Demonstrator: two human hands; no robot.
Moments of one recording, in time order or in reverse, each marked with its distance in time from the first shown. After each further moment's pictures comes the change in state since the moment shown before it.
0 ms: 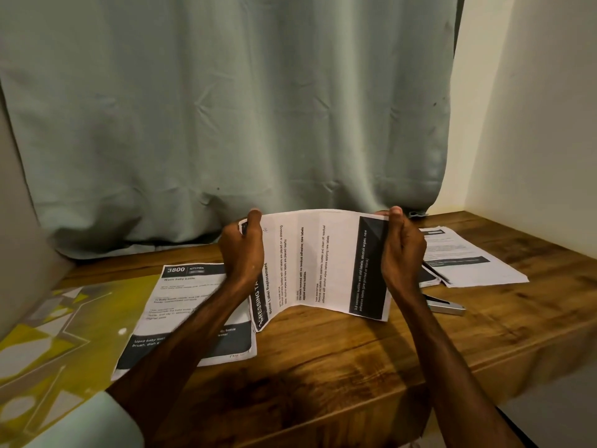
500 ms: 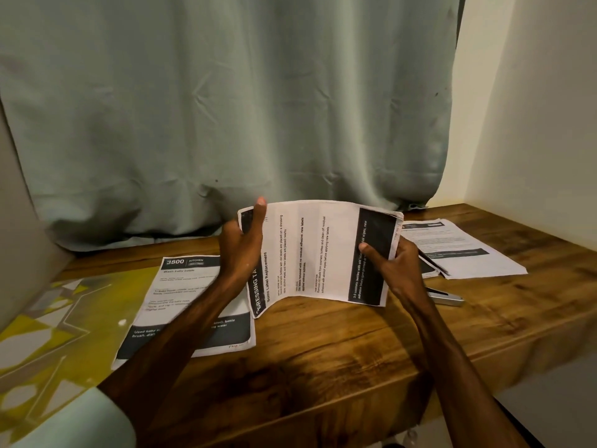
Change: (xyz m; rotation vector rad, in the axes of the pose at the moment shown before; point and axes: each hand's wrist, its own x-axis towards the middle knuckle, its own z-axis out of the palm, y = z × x) left_hand 0.005 -0.015 -0.008 0.062 -0.147 0.022; right_hand -0.009 0.040 -0.023 -0.014 -0.314 0.283
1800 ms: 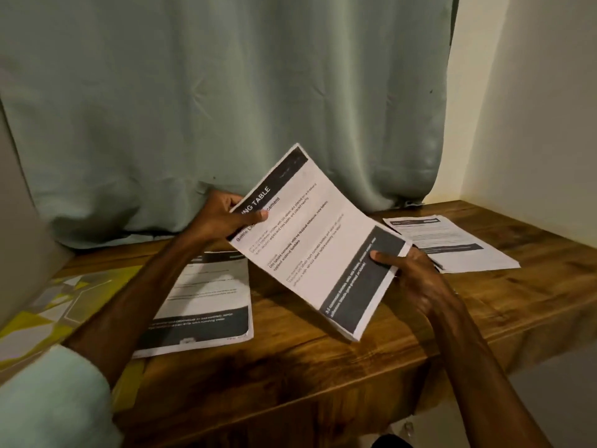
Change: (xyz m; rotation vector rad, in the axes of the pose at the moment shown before) left_hand 0.045 0.024 -0.043 0.222 -0.473 0.086; right_hand -0.014 -0.010 -0.038 0.472 -0.252 0.359
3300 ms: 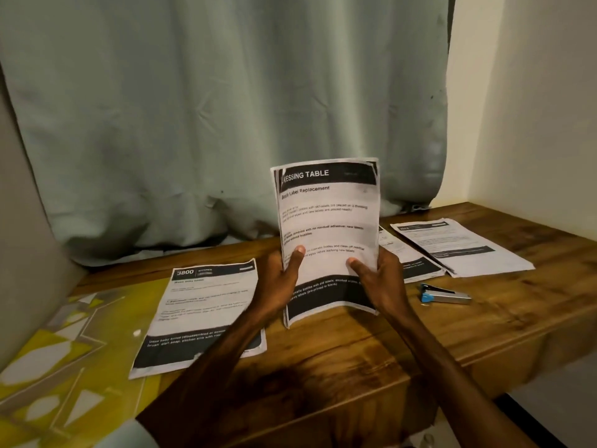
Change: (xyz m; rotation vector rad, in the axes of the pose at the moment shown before) left_hand -0.047 -0.026 0.105 -0.304 0.132 0.021; right_hand 0.011 0.041 0.059 -0.509 0.239 -0.400
